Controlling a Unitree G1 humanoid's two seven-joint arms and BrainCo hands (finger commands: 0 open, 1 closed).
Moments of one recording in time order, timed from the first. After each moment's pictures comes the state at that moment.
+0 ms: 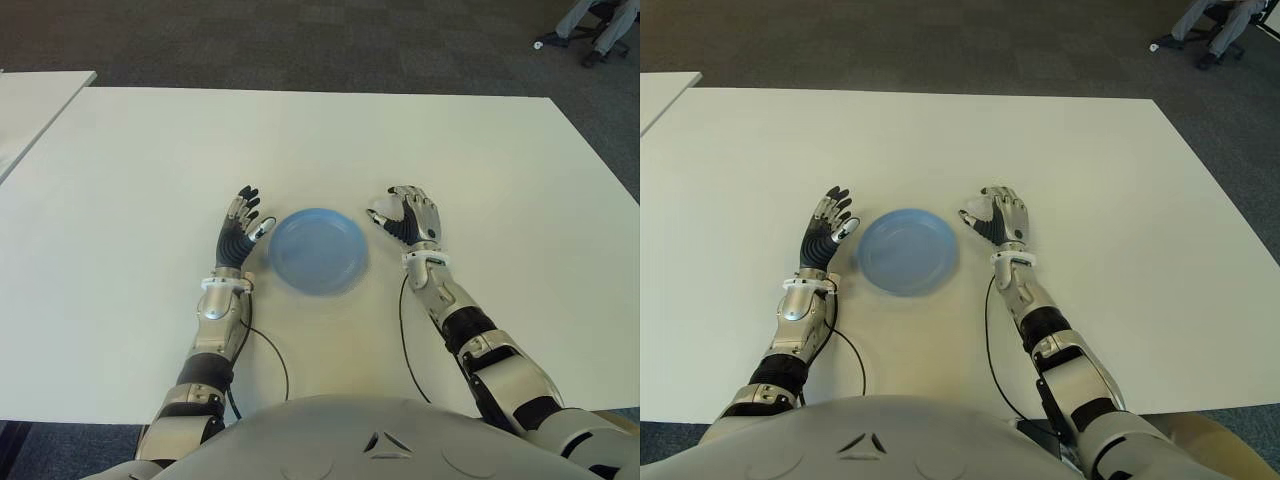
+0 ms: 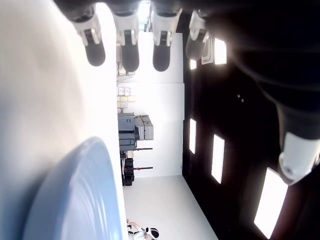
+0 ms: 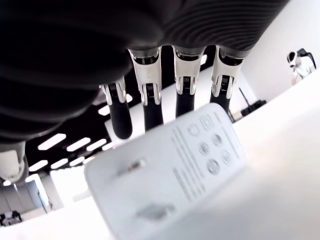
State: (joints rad) left arm -0.04 0.04 0.07 0.63 -0.04 -0.62 -0.05; right arm -0.35 -0.24 0.37 0.75 -0.71 -0.11 -0.69
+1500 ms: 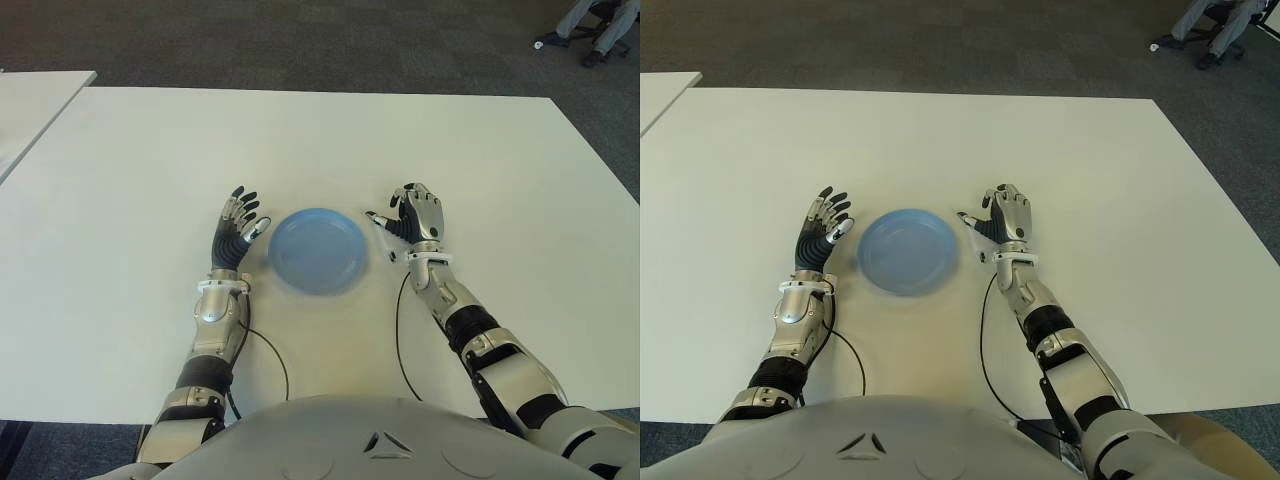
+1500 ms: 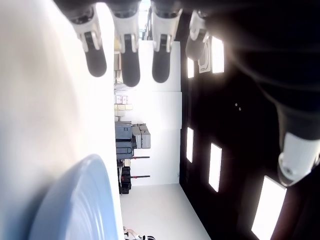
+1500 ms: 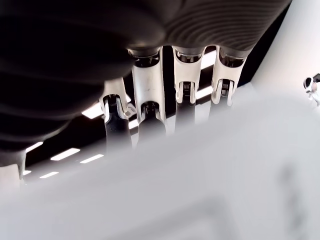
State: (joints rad) left arm -0.02 0.03 0.10 0.61 -0.04 -0.63 -0.05; right arm -0.36 -0.28 0.40 0.76 -0.76 -0.12 -0.74
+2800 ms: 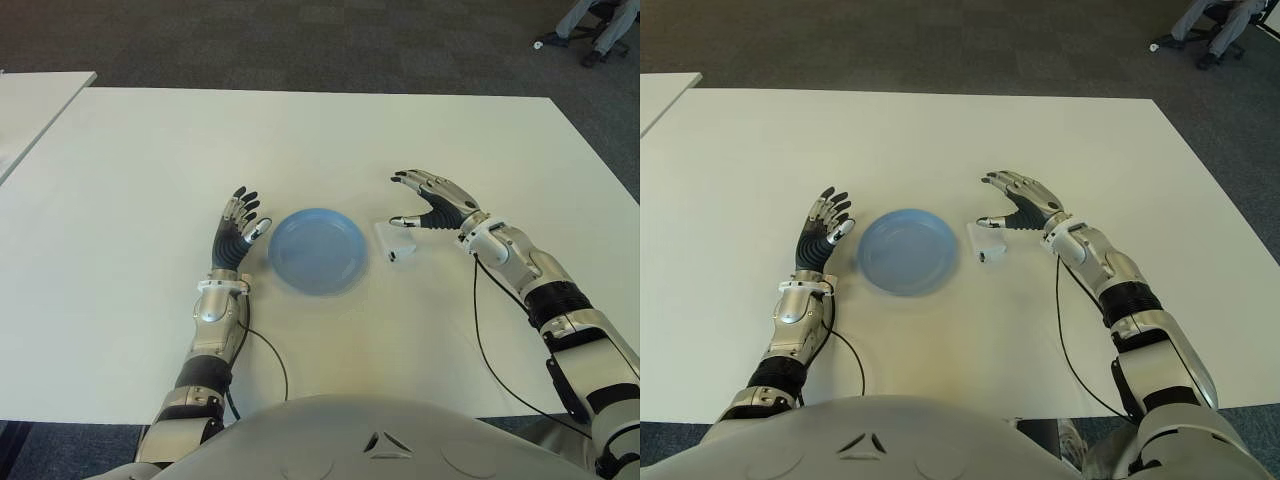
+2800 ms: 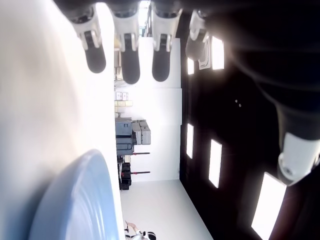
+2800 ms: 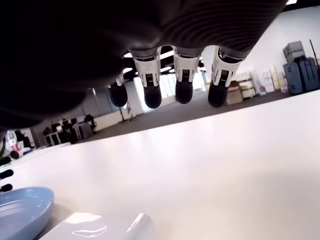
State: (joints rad) left arm -0.02 0.04 0.10 0.63 -0.05 -0.64 -0.09; right arm -0.45 -0.66 0.38 0.63 -0.61 -0.57 -0.02
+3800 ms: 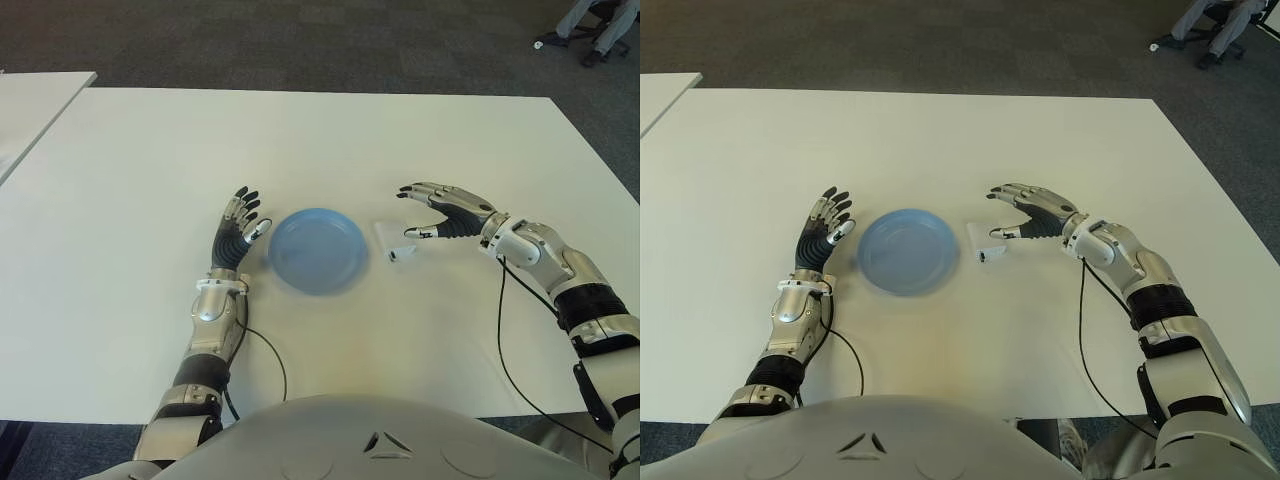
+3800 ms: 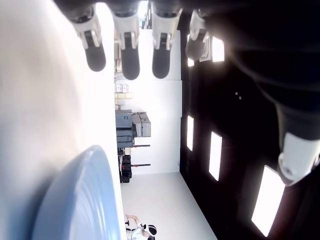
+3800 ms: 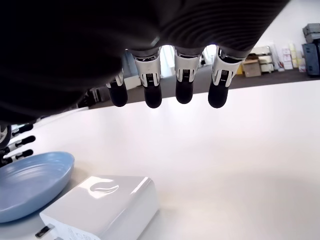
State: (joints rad) left arm -0.04 0.05 0.10 0.65 -0.06 -0.63 -0.11; right arm -0.42 -0.77 0.35 0.61 -0.64 -0.74 0.08
